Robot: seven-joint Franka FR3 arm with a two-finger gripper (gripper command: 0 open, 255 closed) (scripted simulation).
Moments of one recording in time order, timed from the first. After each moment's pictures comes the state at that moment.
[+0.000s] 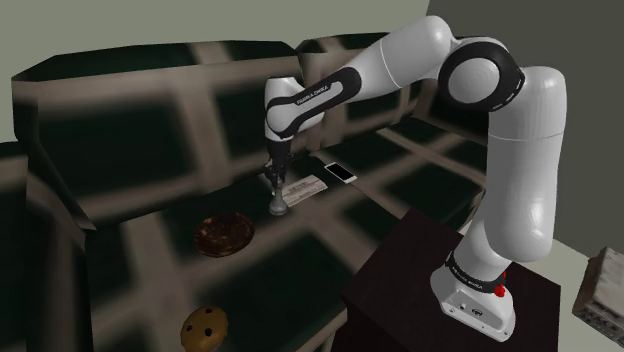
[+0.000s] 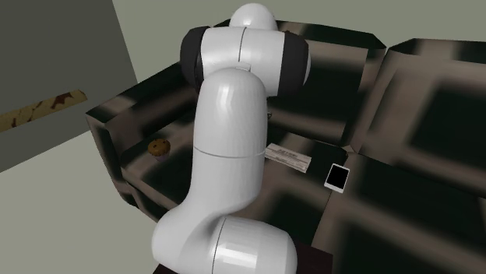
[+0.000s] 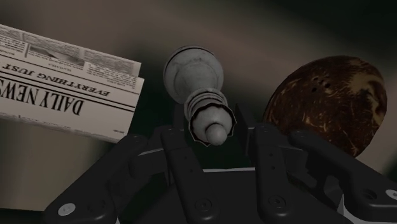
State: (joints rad) arm 0.17 0.37 0.06 -1.84 0.13 2.17 -0.05
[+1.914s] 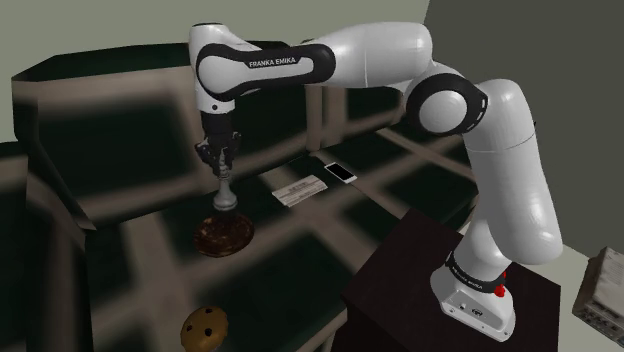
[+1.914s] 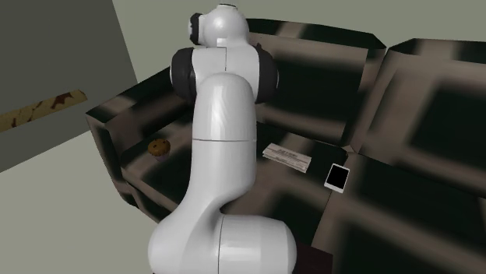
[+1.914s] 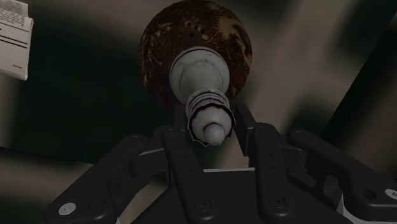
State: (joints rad) arm 0.35 0.59 0.12 -1.18 0.06 1.76 0.25
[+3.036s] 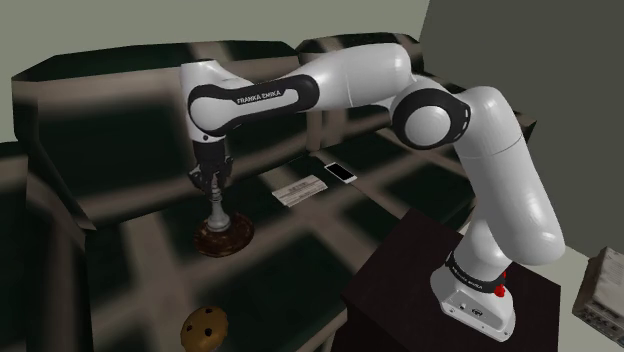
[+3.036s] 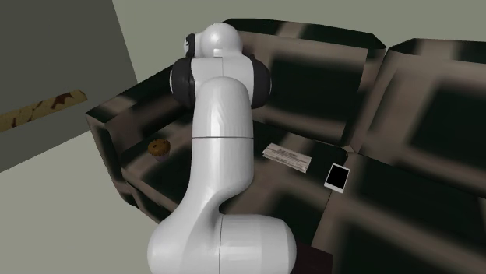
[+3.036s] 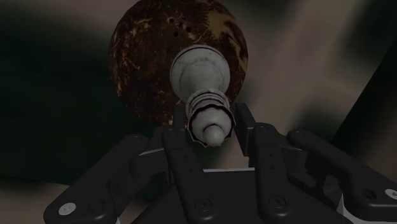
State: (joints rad) arm 0.39 0.69 0.13 -1.19 0.05 1.87 0.28
